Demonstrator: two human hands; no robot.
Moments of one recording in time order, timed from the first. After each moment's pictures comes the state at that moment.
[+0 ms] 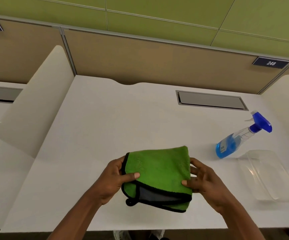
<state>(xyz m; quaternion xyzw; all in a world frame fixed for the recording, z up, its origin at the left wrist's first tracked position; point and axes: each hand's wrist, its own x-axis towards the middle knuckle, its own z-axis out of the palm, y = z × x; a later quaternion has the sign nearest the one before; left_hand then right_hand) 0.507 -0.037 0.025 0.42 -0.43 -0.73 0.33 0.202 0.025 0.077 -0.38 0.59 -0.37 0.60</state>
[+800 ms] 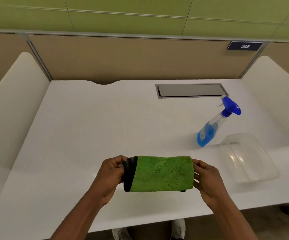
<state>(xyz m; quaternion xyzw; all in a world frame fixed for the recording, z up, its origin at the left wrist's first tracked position) 0.422 -0.024 0.035 0.53 -0.42 -0.67 0.31 0.132 0.058 0.048 -0.16 0.66 -0.51 0.52</state>
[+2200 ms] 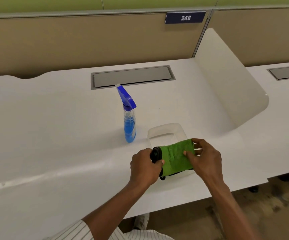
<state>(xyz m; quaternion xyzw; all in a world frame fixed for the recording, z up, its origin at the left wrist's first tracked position) -0.025 0.035 0.015 0.62 -0.63 -0.45 0.13 -0.224 0.095 0.010 -0.40 0.85 -0.30 0.18</state>
